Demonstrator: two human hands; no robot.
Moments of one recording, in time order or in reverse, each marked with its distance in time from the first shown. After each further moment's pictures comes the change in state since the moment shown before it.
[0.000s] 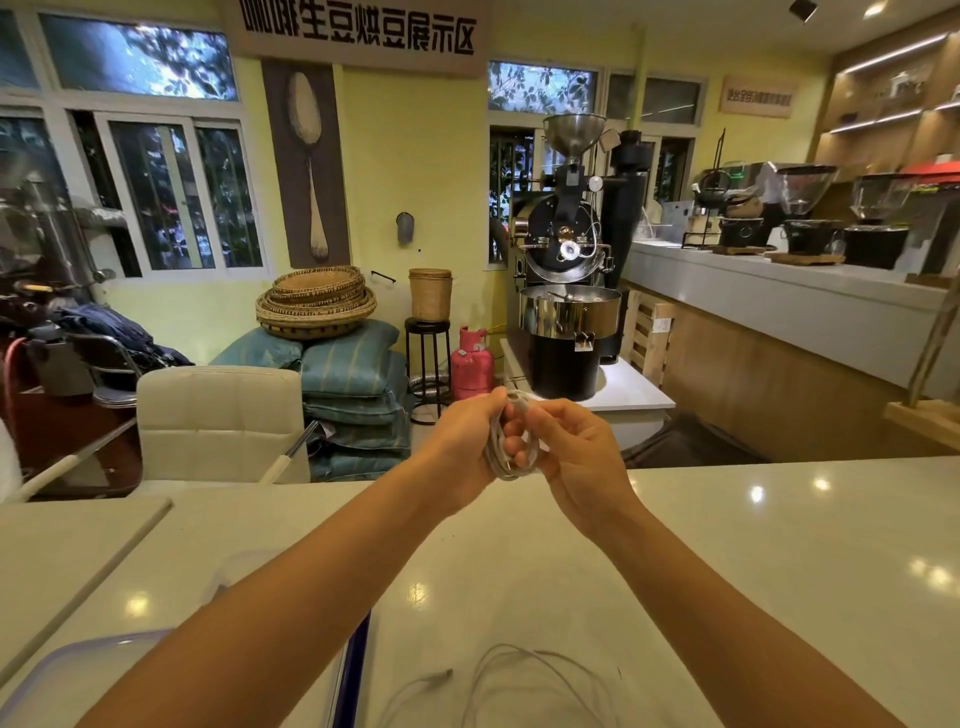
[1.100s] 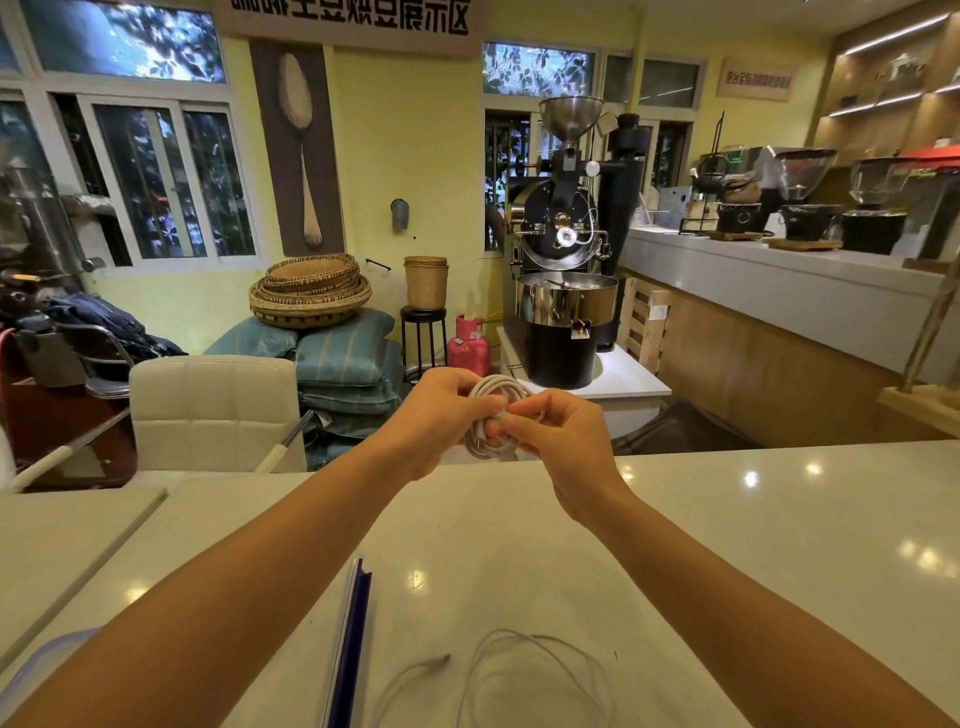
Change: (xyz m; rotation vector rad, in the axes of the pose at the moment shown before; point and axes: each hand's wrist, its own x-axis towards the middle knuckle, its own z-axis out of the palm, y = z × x) left_hand -0.003 0.014 -0.014 0.678 0.115 0.185; right_hand 0.005 0.004 0.008 -0.339 0.184 0.018
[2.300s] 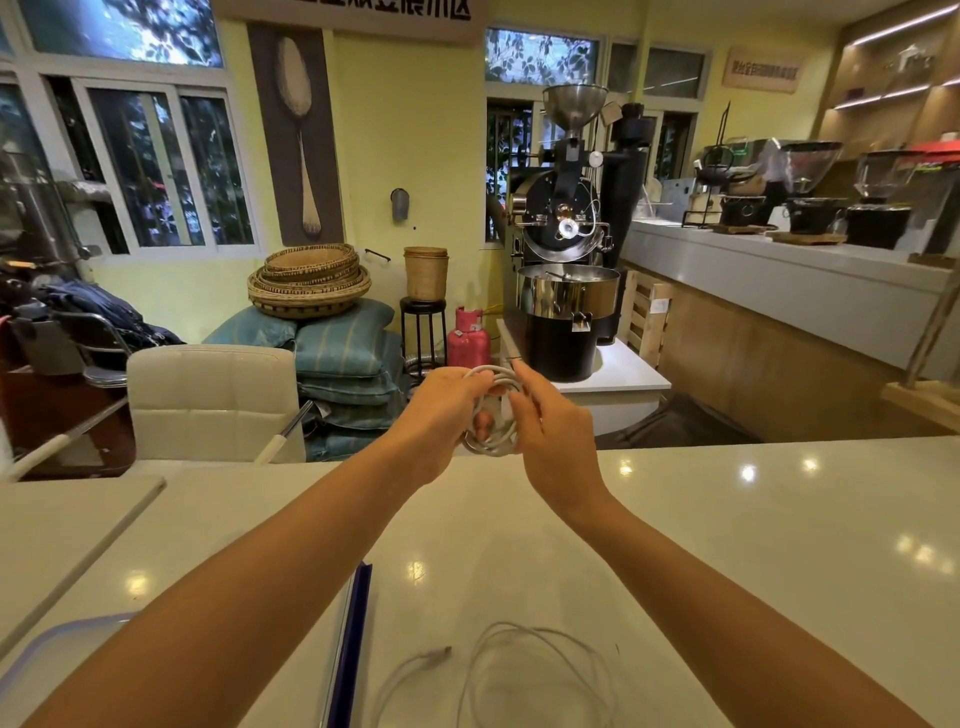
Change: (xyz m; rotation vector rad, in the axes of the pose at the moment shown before) left_hand 0.000 -0.005 0.007 -0.241 0.083 -0.057; right_hand 0.002 0.013 0.012 -0.511 0.133 -0.381
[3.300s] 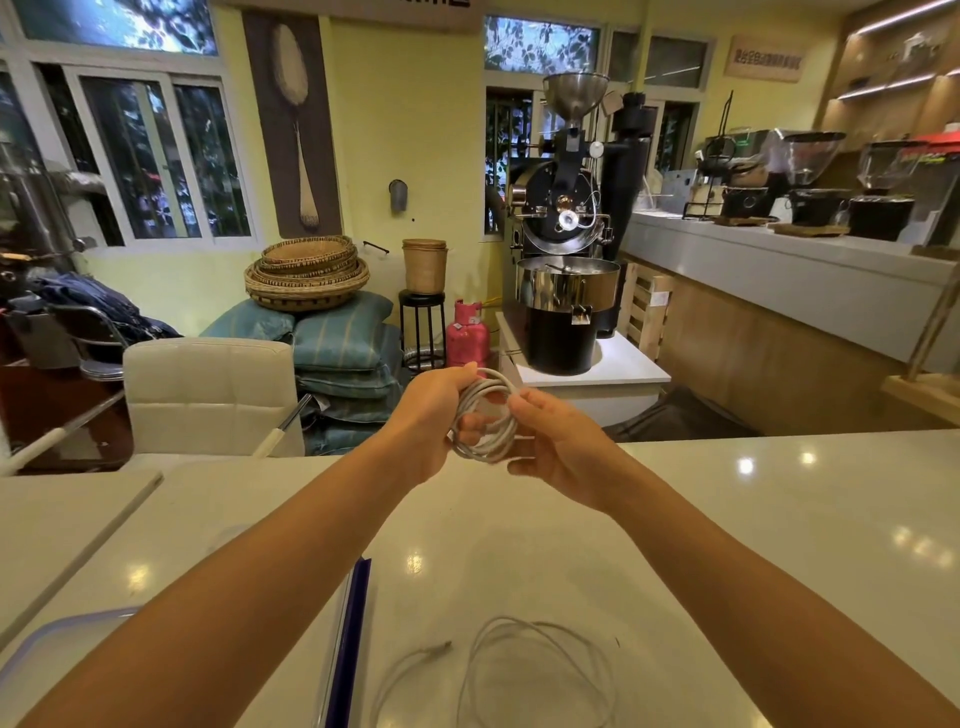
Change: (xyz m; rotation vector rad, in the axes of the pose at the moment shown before) left_hand 0.002 -0.006 -0.007 -0.154 -0.011 -0.144; right_hand 0.011 0.018 -0.014 0.745 -0.616 0.592
